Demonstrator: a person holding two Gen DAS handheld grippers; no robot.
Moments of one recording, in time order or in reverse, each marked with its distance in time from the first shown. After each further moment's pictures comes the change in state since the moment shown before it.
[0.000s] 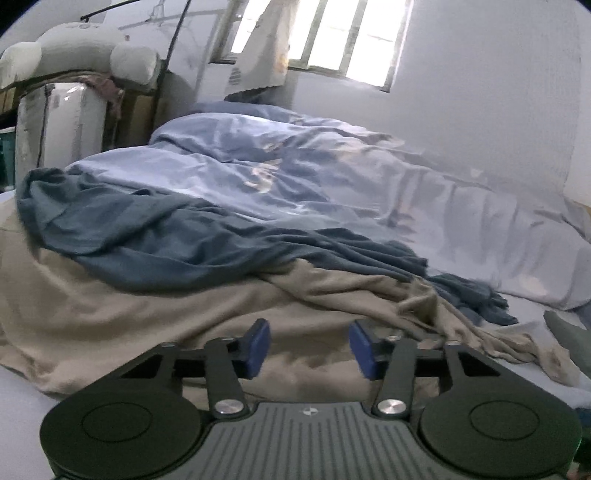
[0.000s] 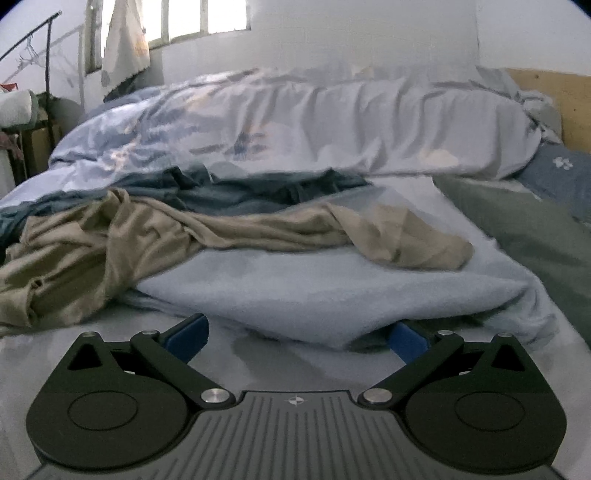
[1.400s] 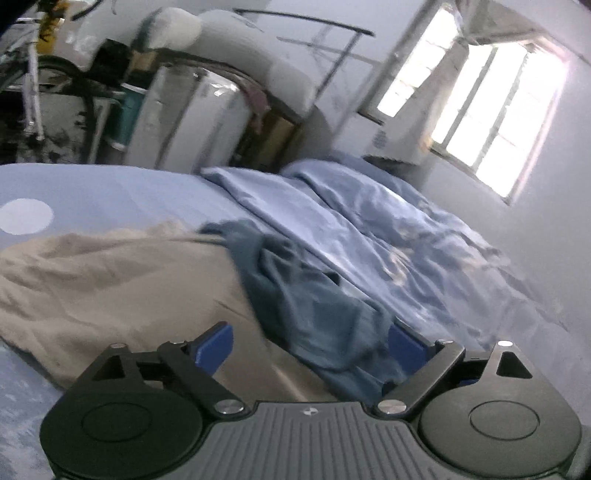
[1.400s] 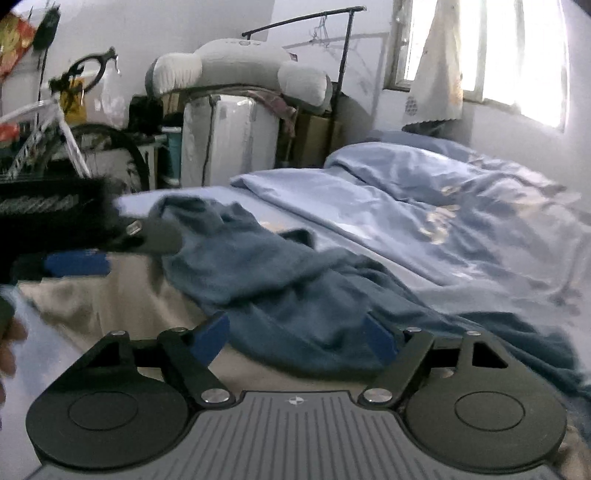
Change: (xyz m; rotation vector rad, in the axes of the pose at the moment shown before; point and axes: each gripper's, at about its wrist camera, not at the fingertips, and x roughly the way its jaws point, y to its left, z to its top) left arm -0.055 0.182 0.053 -0.382 -0.170 0.207; right arm 0.008 0.304 0.062 -0.516 -0.112 0.696
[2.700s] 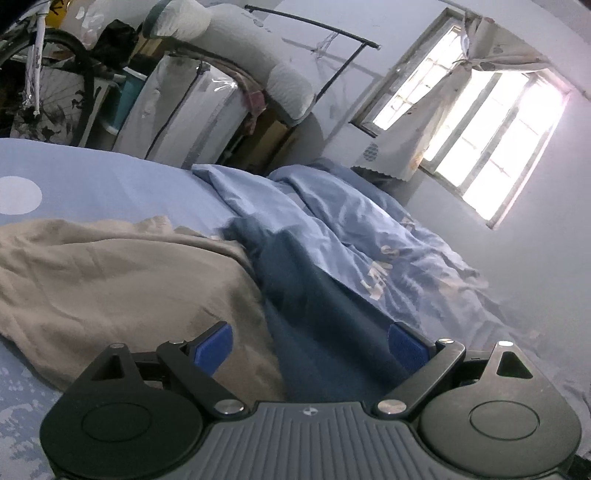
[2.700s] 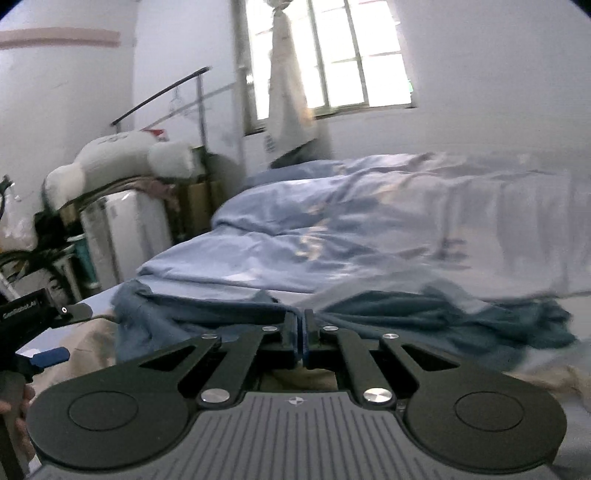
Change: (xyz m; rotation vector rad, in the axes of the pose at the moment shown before) left arm -0.007 -0.001 0.004 -0.081 -0.005 -0.104; right arm -0.161 -0.071 -0.025 0.369 -0.160 -0.304
